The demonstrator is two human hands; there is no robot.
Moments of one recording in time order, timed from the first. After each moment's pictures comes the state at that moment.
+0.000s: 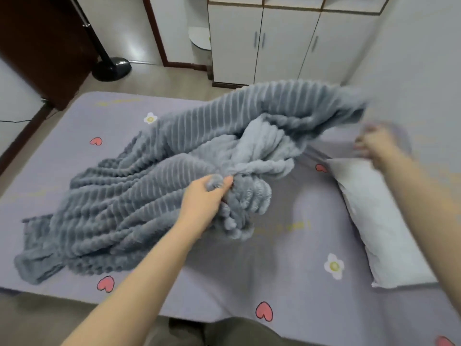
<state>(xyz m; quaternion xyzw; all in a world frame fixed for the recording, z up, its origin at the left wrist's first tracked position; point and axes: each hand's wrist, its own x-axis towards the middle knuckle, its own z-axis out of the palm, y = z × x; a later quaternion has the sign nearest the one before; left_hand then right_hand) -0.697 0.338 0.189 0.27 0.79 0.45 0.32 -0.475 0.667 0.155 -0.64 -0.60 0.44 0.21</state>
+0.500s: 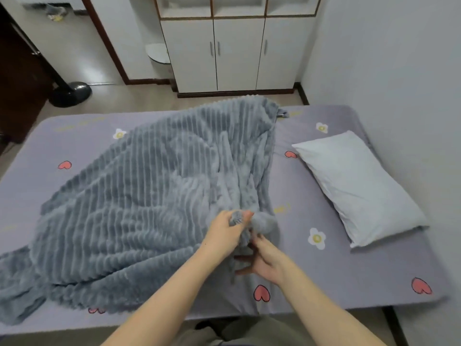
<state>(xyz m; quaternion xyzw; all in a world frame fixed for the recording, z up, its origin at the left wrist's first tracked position) -0.601 0.299 0.145 0.36 0.73 0.36 0.46 -0.468 0.337 0.057 -0.41 -0.22 0.88 0.09</state>
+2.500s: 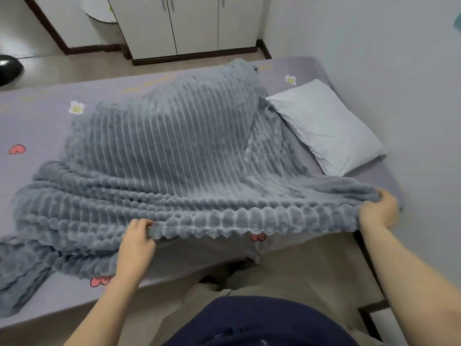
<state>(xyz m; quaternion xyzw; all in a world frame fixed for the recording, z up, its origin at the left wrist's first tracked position) -0.736 0.107 0.036 0.44 0.86 0.16 0.23 -0.240 0.324 0.057 -0.90 -0.37 0.11 0.22</state>
